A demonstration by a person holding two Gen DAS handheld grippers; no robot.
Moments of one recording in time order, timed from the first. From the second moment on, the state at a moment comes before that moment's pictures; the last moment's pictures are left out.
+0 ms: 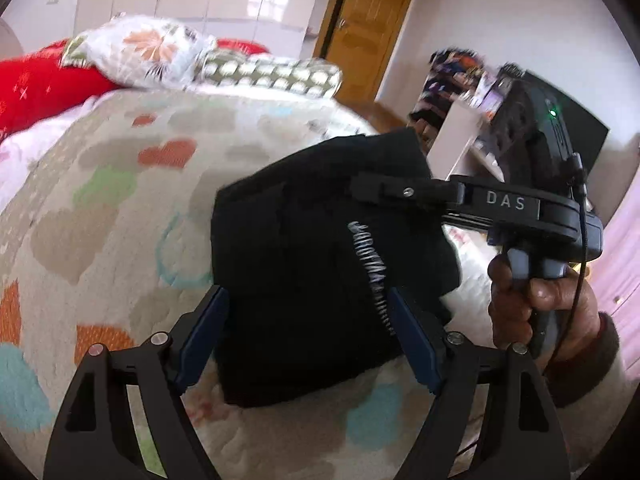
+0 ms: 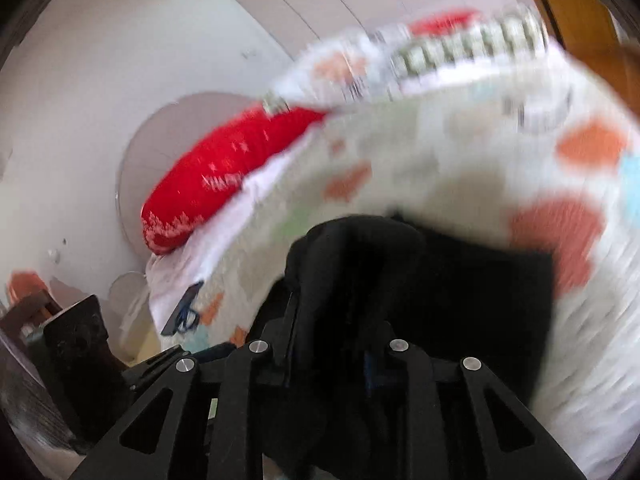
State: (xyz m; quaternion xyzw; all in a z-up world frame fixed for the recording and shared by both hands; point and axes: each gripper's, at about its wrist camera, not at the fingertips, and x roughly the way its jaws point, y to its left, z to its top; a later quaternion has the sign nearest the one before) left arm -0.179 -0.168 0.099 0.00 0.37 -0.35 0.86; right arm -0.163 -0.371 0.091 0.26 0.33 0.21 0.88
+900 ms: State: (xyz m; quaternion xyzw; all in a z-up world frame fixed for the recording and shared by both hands) left arm -0.153 -0.171 0.053 -0.03 0.46 -0.34 0.82; right arm -0.067 -0.318 0.075 0.04 0.44 0.18 0.88
